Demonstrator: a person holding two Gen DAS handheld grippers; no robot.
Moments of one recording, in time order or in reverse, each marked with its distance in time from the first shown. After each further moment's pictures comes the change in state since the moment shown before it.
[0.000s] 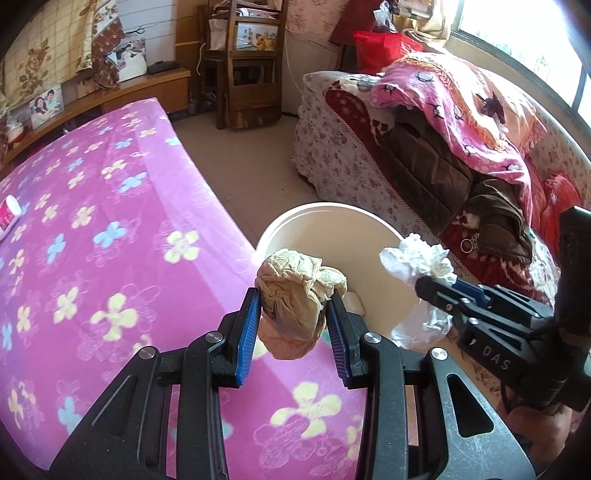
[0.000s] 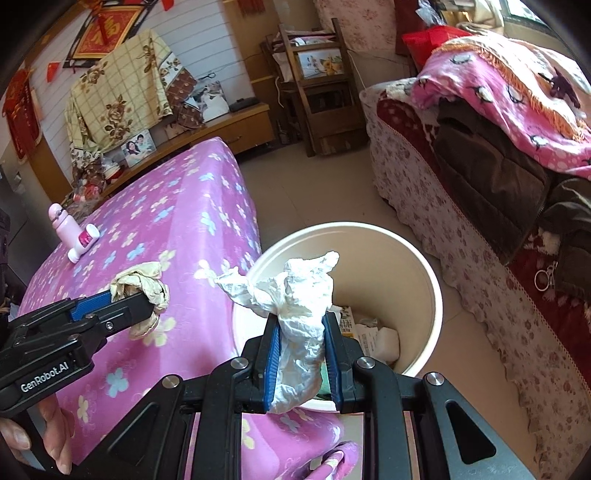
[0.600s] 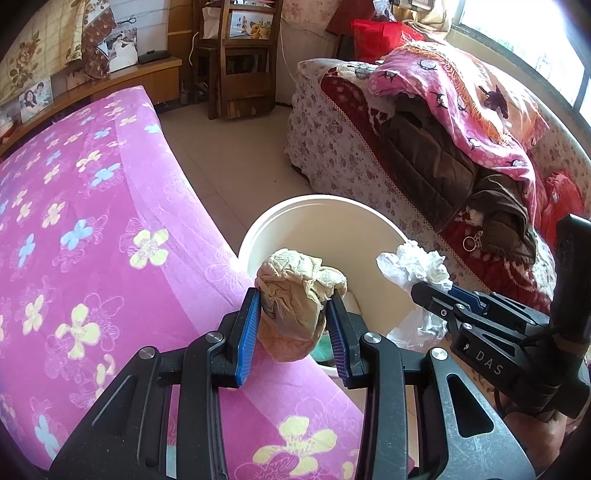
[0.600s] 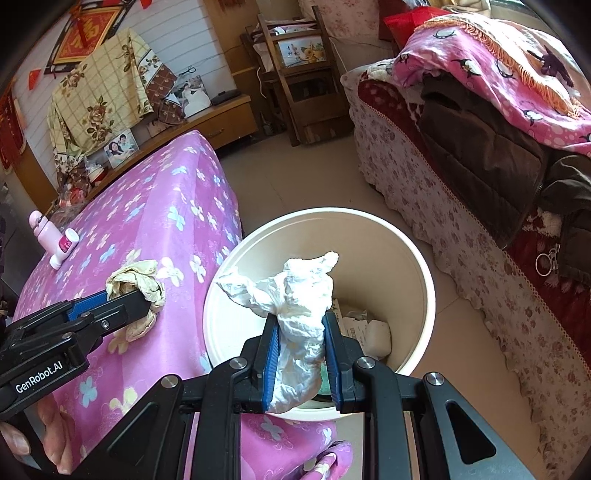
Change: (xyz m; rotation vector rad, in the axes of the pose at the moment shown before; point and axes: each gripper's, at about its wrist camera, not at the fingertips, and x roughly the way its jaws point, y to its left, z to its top) left arm 0.039 -0.003 0.007 -0.008 0.038 -0.031; right arm 0.029 -0.021 -0.001 0.046 0.035 -0.030
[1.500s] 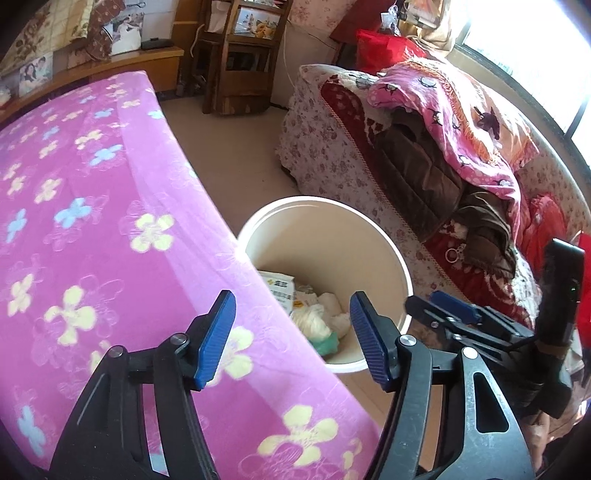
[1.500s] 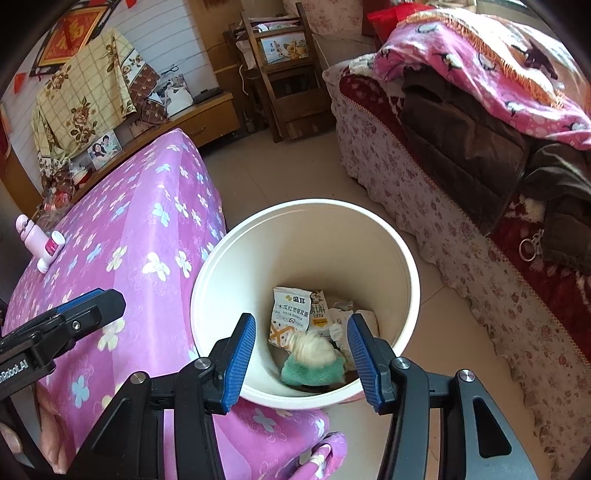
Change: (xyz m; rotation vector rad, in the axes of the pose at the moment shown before) left arm -0.011 0.023 -0.008 -0.072 -0.016 -0.083; right arm -0.010 0.003 -0.008 0.030 0.007 -0.069
